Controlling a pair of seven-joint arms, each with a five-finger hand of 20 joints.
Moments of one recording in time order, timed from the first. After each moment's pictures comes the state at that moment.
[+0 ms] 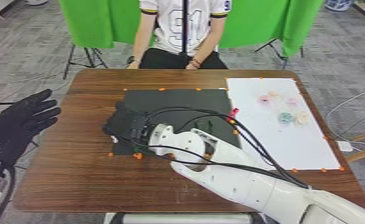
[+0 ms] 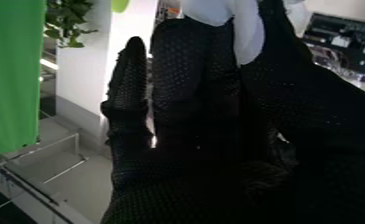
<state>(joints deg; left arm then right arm) 137.8 -48.9 -118.2 -125.1 38.6 3.9 5.8 -53.8 -77.7 24.2 -79.5 -158.5 7.5 -7.3</state>
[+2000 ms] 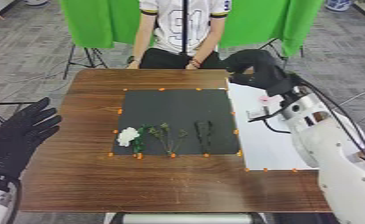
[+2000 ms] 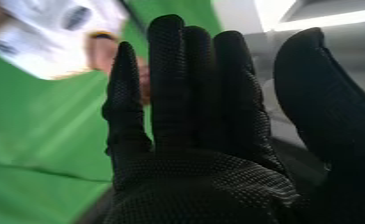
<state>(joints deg) 140.7 -55.5 -116.6 -128.1 39.1 4.0 8.7 -88.8 -59.1 85.1 -112.5 -110.0 -8.9 -8.8</state>
